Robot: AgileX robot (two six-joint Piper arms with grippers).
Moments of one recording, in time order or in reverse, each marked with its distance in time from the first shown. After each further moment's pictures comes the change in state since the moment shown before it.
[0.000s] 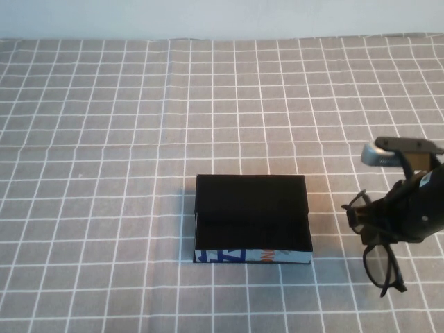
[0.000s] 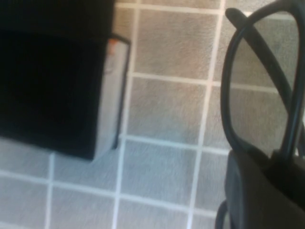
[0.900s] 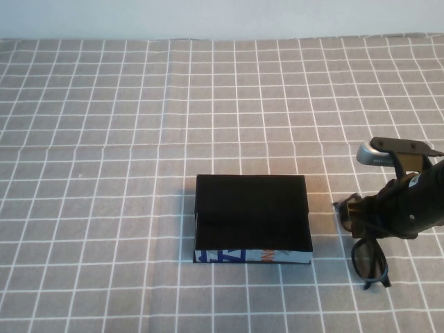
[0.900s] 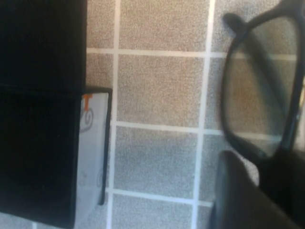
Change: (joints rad) right arm 0.000 0.080 0.007 0.029 -0.133 0.002; left arm 0.000 0.000 0.000 0.000 0.000 0.000
